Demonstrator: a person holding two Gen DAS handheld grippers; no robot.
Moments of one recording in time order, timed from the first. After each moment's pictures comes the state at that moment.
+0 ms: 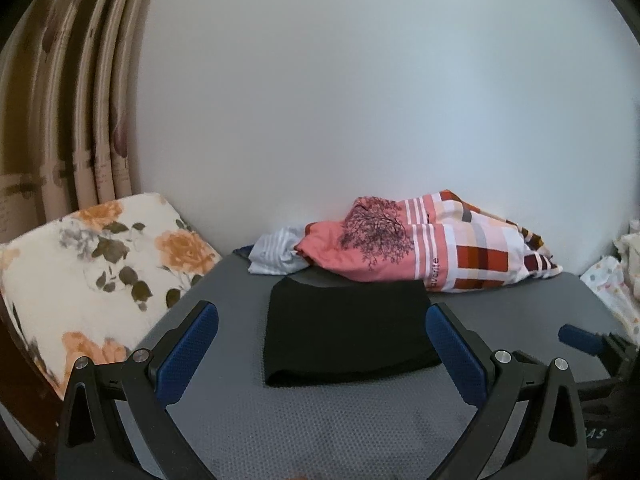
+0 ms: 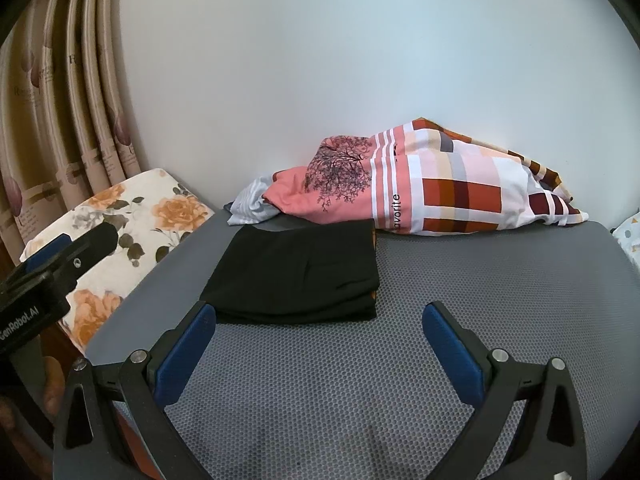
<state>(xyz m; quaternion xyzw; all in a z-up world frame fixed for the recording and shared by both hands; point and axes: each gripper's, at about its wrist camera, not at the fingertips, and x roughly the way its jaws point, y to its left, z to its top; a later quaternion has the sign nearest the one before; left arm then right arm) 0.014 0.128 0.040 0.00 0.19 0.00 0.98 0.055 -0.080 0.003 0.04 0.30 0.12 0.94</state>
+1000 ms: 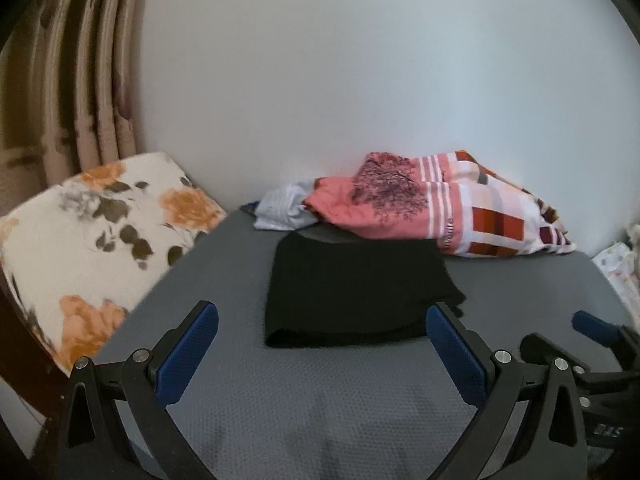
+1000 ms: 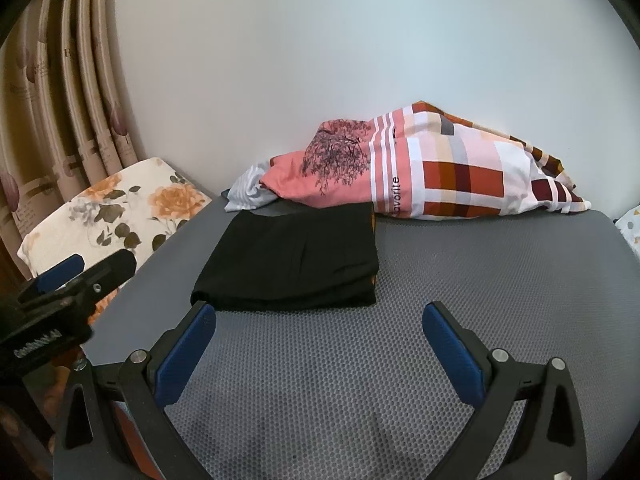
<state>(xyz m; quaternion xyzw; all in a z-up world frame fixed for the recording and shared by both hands) 0.028 0.124 0.005 -0.01 0.26 0.03 0.96 0.056 -0.083 -0.014 0.04 0.33 0.12 0.94</state>
